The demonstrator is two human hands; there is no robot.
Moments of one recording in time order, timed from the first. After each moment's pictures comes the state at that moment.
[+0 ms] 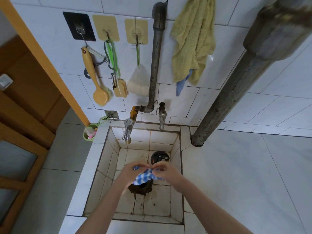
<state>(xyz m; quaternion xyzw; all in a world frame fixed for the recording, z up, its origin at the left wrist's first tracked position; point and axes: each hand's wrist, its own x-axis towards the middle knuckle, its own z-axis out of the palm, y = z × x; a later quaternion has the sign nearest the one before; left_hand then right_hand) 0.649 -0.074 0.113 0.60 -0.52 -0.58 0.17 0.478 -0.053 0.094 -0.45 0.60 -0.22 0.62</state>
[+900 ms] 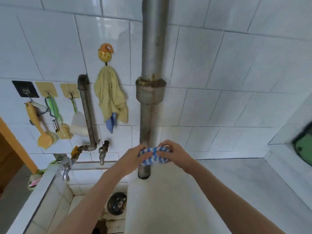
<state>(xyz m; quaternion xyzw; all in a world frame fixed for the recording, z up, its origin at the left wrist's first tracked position) 0.425 -0.084 0.283 0.44 -0.76 -0.43 0.21 0.239 -0.043 0.288 -0.56 0.60 -0.38 0.43</state>
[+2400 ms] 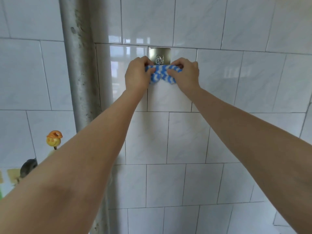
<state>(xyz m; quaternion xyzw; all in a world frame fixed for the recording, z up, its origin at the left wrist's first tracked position) 0.187 -0.225 0.686 0.35 -0.72 -0.02 0.61 0.038 -0.188 0.688 -0.59 0.51 -0.61 -0.12</state>
